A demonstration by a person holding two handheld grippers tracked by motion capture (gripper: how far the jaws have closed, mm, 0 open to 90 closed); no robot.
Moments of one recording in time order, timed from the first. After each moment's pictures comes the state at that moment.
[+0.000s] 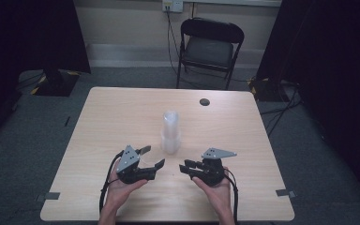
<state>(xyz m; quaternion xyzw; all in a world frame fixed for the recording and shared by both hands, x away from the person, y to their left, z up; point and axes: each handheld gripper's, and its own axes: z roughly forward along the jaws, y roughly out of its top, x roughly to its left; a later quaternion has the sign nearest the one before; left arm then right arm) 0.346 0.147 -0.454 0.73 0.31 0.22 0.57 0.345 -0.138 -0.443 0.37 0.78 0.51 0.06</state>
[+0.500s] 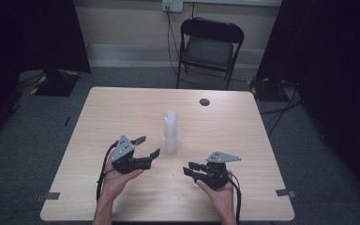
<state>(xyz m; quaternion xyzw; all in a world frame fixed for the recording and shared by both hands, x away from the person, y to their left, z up) 0.365 0.160 -0.438 0.71 0.33 0.23 0.58 0.338 -0.149 -0.451 0.38 0.77 0.51 0.06</state>
